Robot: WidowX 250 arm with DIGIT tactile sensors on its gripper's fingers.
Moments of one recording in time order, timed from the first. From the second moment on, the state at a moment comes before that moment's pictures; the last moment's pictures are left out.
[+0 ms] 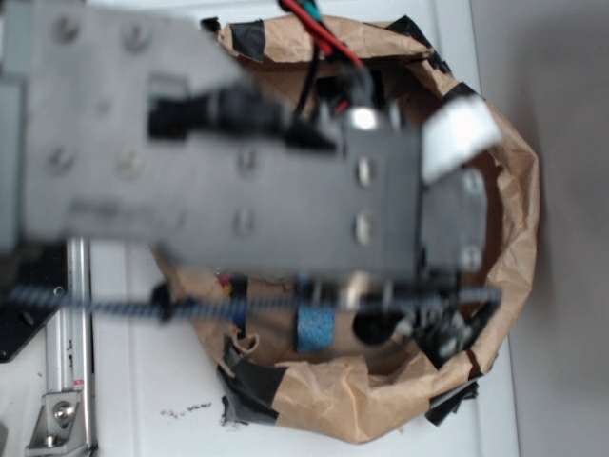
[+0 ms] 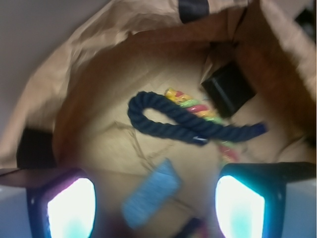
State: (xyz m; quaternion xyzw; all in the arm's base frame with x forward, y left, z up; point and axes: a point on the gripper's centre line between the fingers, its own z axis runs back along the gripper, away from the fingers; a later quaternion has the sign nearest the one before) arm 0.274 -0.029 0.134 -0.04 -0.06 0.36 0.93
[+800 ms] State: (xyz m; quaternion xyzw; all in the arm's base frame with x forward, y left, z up) arm 0.251 -0.052 0.049 -0.09 -0.03 0.40 0.91
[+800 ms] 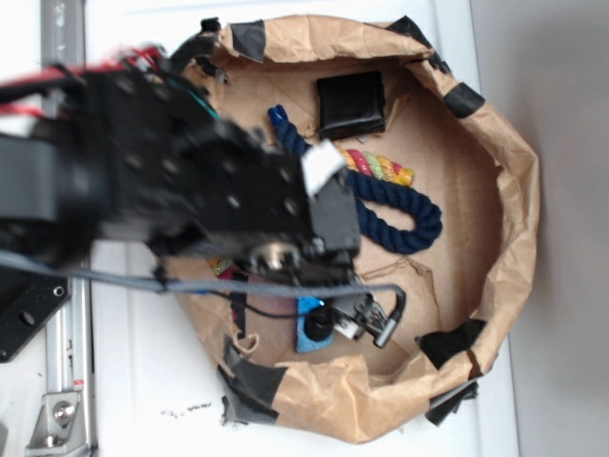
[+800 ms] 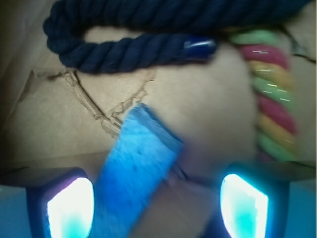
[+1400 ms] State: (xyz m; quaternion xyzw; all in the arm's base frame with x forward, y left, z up) arm 0.257 -0.077 0.028 -0.09 0.02 0.40 0.91
